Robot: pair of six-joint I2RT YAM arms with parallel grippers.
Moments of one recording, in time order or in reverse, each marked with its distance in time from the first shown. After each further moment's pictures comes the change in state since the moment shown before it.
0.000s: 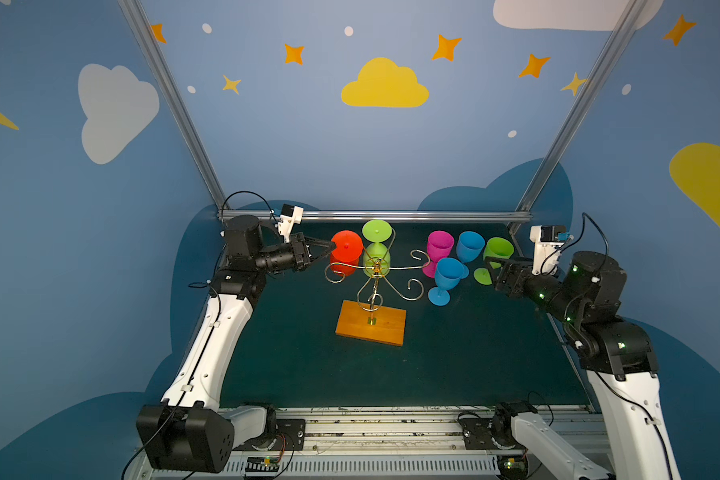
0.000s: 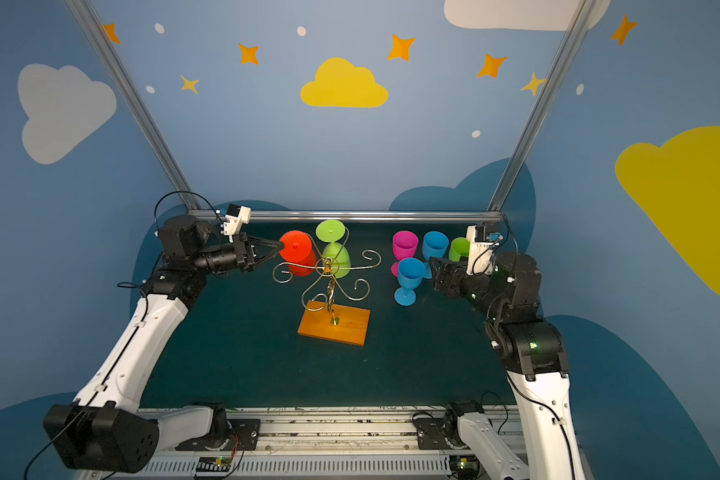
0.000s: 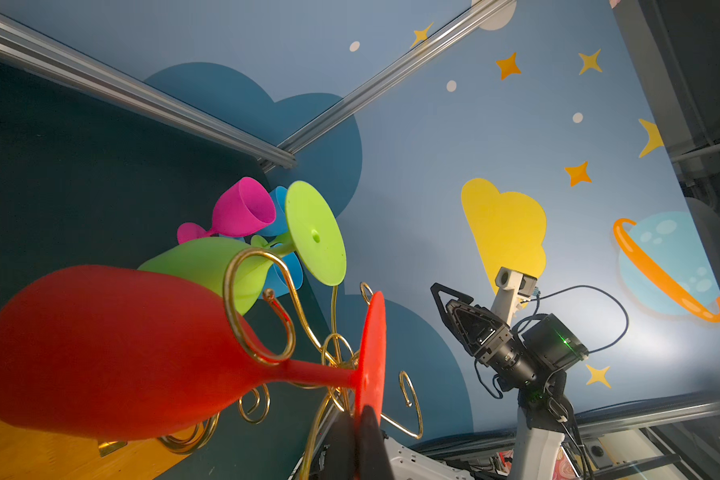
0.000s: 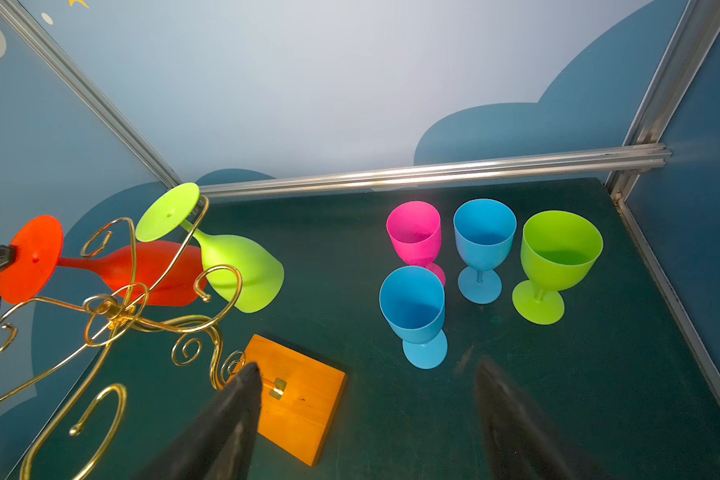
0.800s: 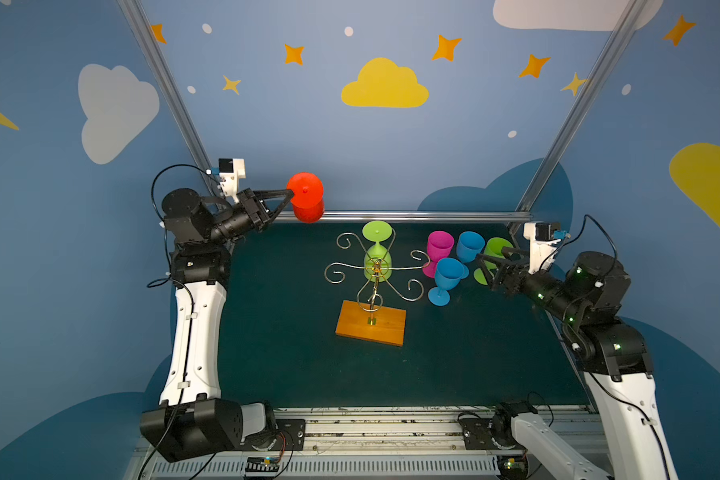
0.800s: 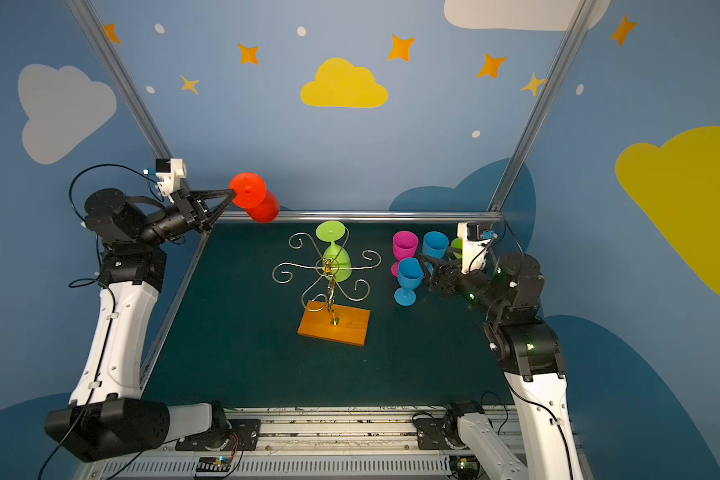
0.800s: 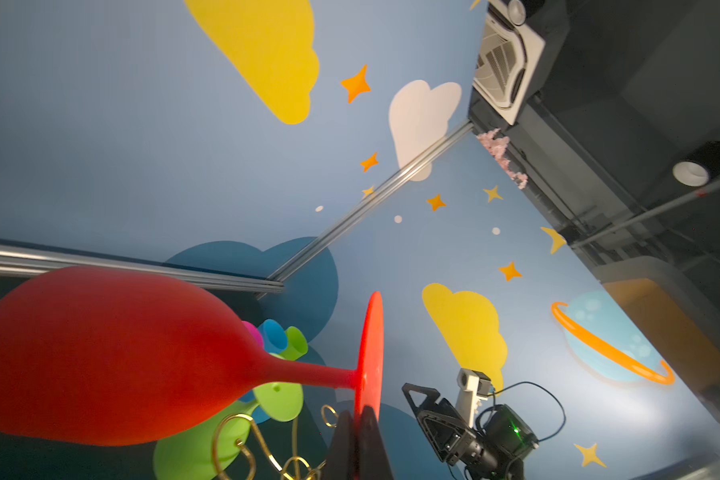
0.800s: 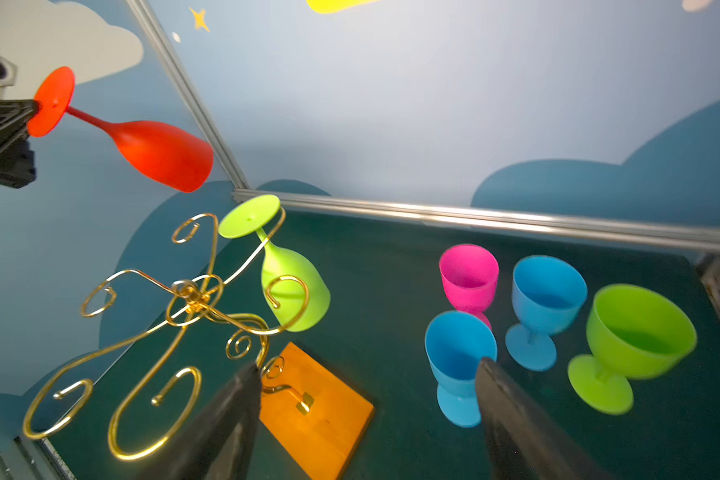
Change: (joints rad) left arm 0.211 0.101 0.325 0.342 0.028 -0.344; right arm 0.000 -0.007 -0.039 0.211 -0.232 -0.072
